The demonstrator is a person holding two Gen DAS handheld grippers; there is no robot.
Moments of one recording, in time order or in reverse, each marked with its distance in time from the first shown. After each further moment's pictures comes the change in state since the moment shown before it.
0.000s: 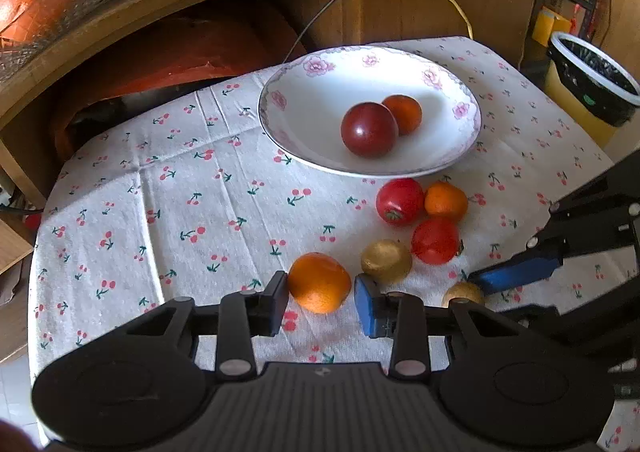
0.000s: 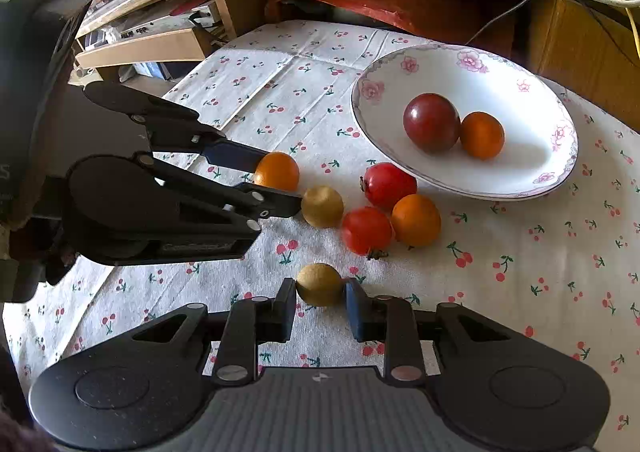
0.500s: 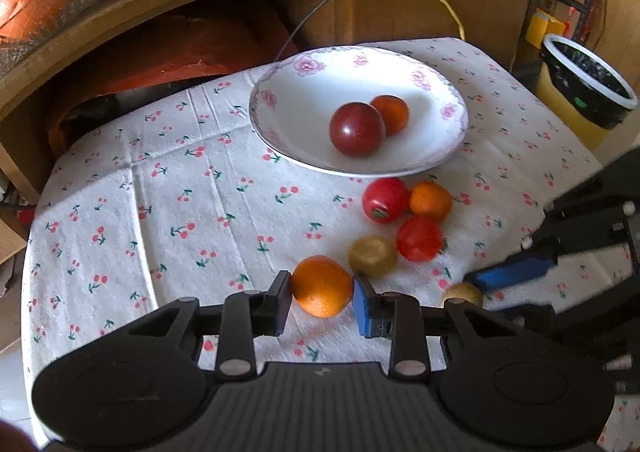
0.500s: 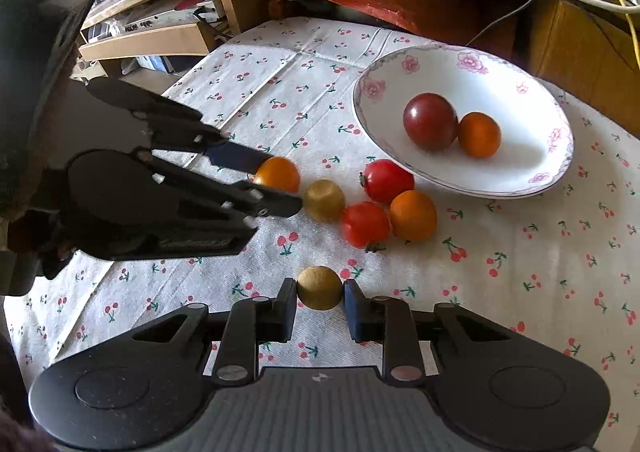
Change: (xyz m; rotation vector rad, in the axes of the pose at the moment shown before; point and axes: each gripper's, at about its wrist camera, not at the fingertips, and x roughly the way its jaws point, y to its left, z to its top) left arm -0.007 -0.003 -0.002 0.005 0.013 -0.035; right arm -0.007 0.000 -0.004 -0.024 0.011 -0.004
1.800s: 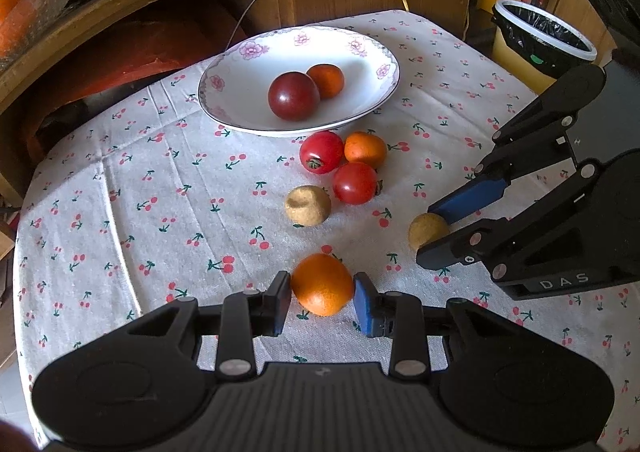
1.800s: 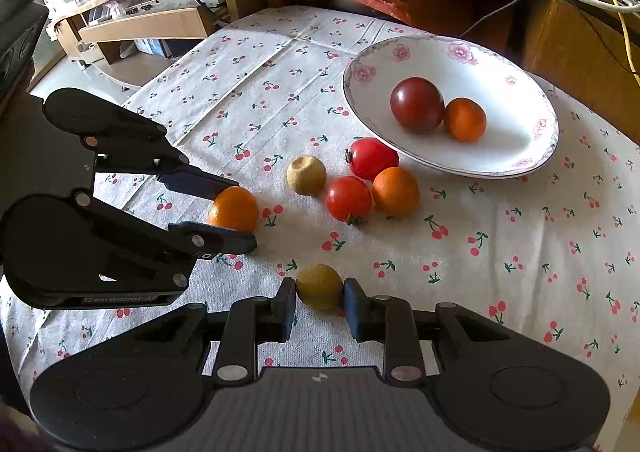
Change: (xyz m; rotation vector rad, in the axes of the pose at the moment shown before) left arm -0.016 -0.028 -0.024 0.101 0.030 -0.044; right arm -0.007 -0.001 -0.010 -0.034 0.024 -0.026
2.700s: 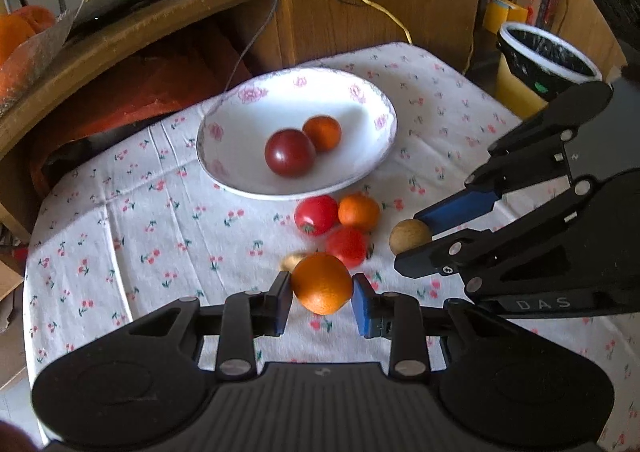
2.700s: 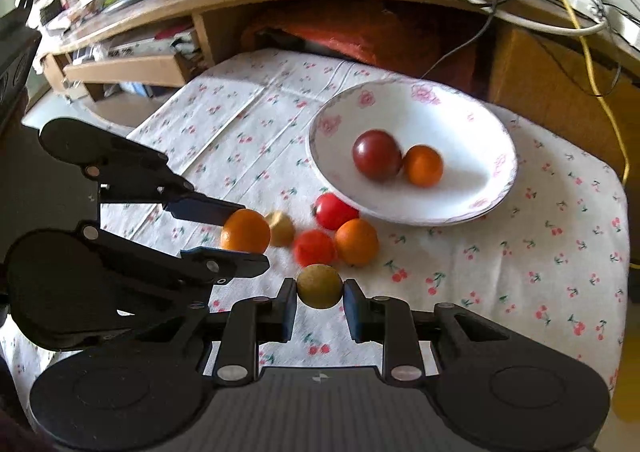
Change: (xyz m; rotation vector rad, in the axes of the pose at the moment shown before) left arm -0.009 -0.007 0.036 -0.015 -0.053 0.017; right arm -0.022 -0.017 0.014 0.056 -0.100 -0.042
